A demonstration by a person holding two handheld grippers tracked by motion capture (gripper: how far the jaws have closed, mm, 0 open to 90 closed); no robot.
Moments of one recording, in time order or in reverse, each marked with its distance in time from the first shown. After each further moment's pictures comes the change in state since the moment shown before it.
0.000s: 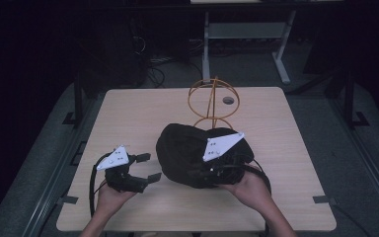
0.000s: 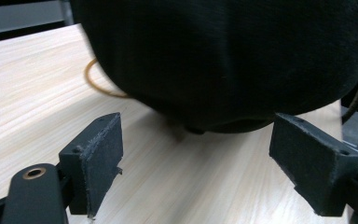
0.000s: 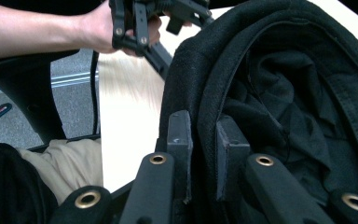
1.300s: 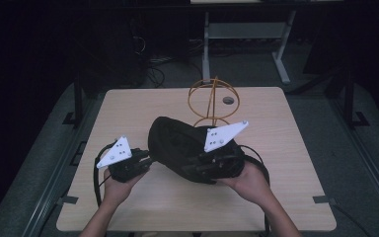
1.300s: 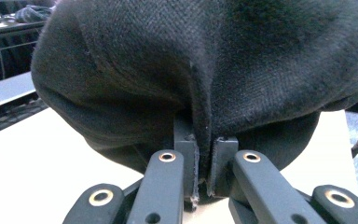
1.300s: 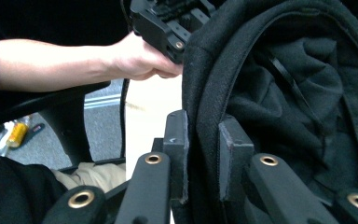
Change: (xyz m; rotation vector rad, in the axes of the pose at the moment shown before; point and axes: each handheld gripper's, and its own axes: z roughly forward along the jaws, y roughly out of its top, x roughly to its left) left arm -0.017 0.046 -0.004 -0.123 0.043 0.168; right arm -0.003 0.021 -0.014 -0.099 0.099 0.009
